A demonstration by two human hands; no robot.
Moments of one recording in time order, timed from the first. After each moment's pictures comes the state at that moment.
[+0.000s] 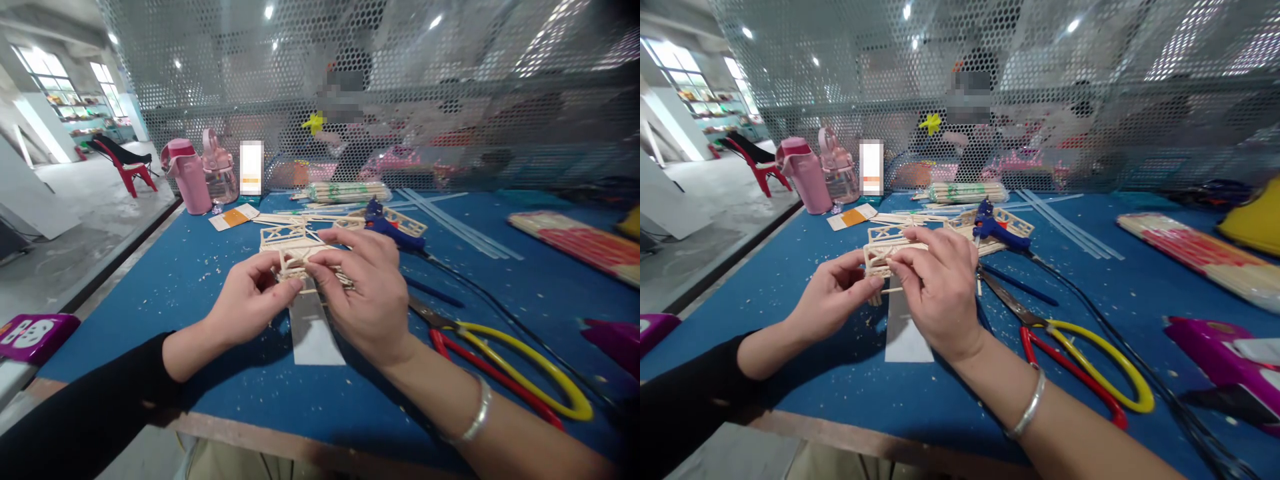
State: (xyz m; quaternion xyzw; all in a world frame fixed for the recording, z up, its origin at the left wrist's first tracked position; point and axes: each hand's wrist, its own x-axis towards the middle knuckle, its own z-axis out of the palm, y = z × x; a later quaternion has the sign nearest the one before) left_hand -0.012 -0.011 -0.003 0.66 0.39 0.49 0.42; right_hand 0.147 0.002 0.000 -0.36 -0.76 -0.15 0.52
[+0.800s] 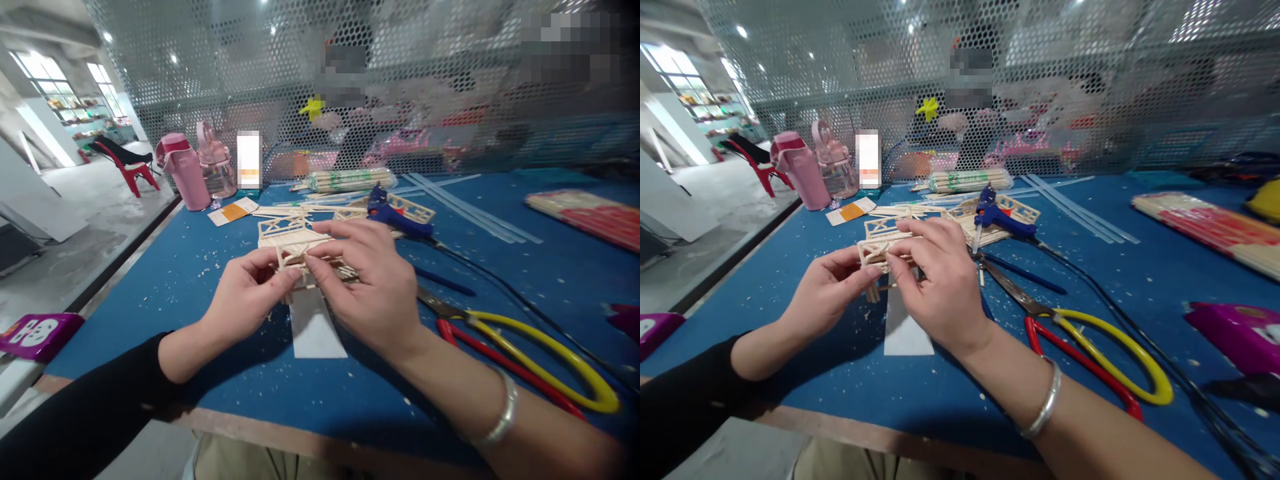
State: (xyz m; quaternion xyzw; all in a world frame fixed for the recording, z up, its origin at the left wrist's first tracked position) left_hand -0.005 -0.014 -0.001 0.58 0.38 0.53 0.48; right_hand 0.151 0.006 -0.002 -0.30 -0.77 -0.12 0.55
